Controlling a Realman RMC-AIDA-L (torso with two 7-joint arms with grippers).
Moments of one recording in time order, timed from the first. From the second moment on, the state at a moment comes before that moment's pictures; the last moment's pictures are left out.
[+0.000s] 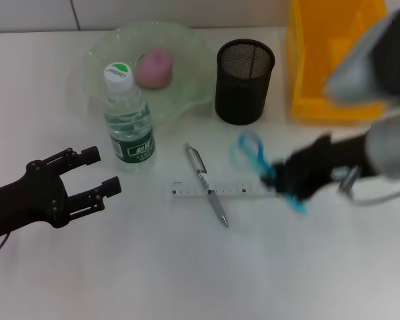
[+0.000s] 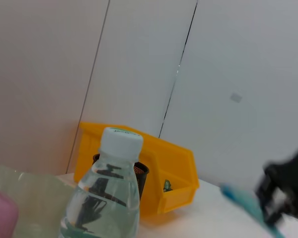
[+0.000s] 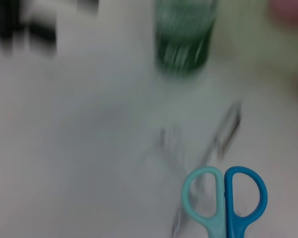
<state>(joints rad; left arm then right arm) -0.30 -1.98 0.82 0.38 1.63 1.66 -1.06 0.25 2.09 -1.64 -1.80 -2.41 -1.44 2.62</state>
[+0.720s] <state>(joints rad) -0.32 -1.99 0.81 0.38 1.63 1.64 -1.06 0.64 2.08 -1.19 -0.41 -0.91 -1.06 1.10</state>
